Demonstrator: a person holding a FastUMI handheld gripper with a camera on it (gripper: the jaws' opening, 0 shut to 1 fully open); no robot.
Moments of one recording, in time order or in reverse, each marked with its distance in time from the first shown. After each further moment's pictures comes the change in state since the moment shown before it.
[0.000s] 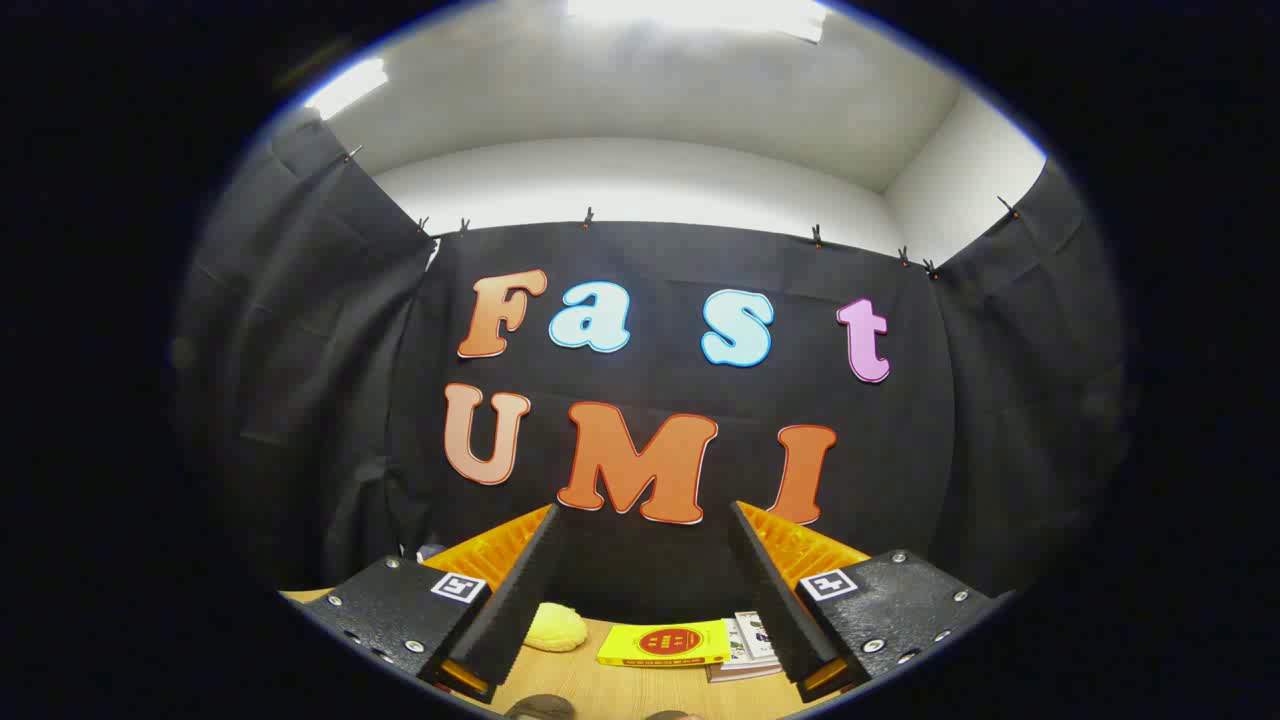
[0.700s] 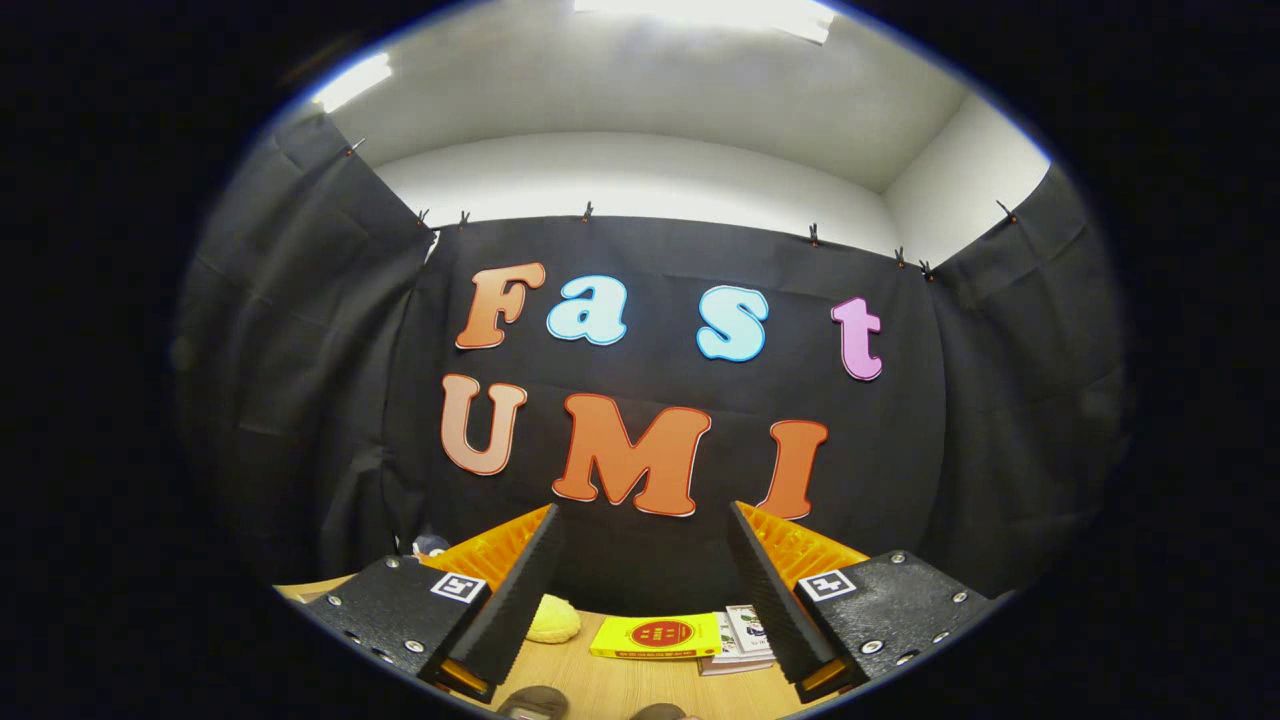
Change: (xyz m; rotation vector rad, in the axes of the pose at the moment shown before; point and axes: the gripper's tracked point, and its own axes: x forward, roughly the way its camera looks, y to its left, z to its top) arm -0.014 -0.006 -0.003 0.004 0.033 -0.008
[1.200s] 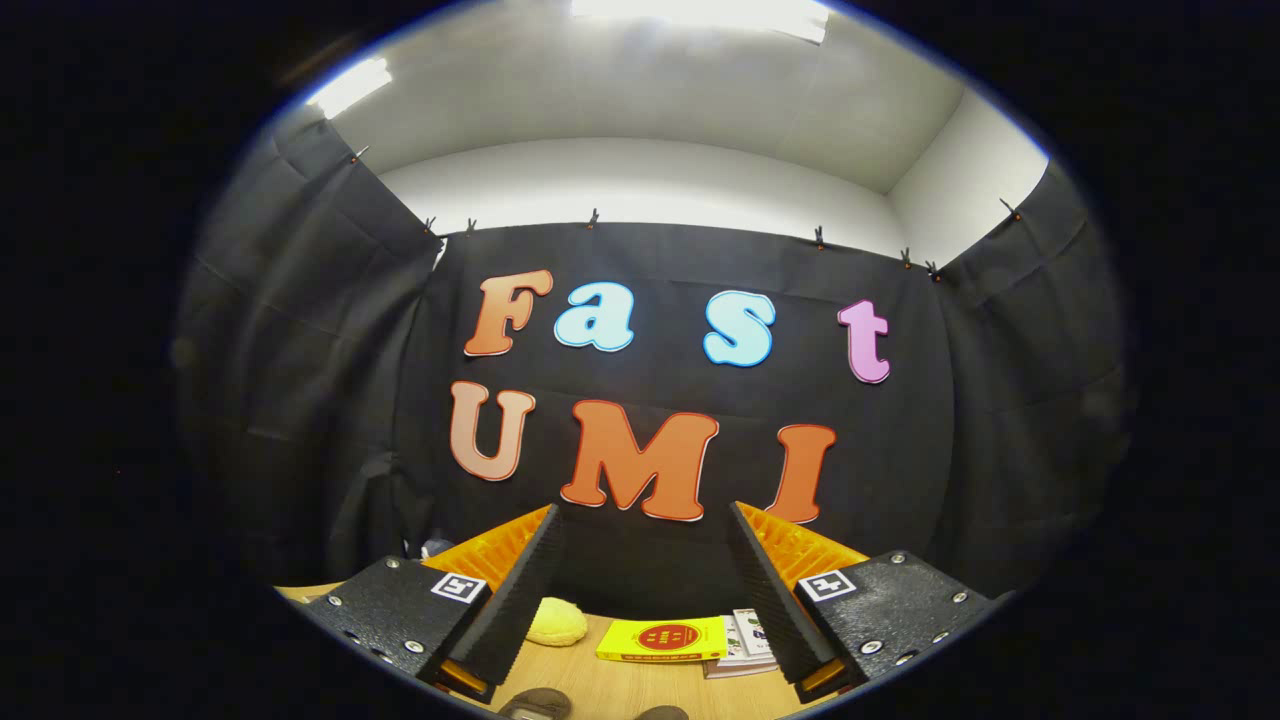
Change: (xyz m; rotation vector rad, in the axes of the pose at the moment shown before) arm 0.002 0.018 -0.012 0.024 0.027 0.085
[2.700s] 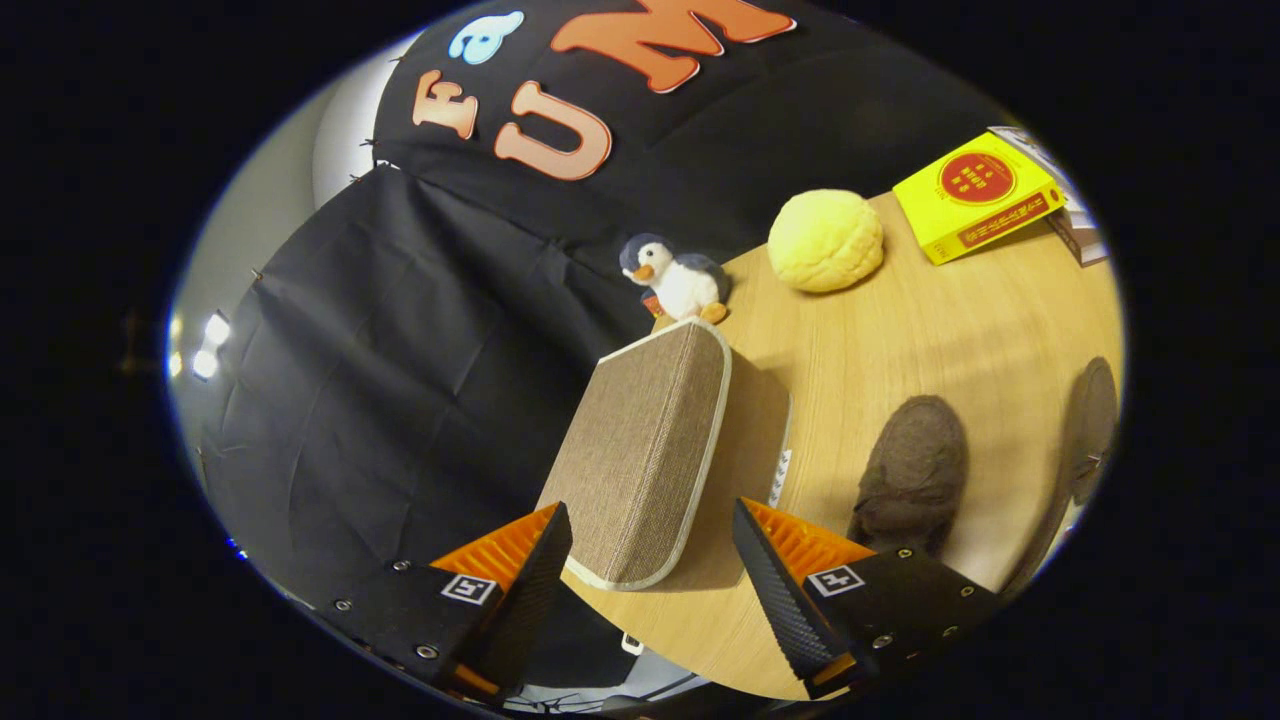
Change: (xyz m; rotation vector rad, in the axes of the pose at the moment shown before) arm -0.051 0.241 -0.320 0.870 1.035 0.708
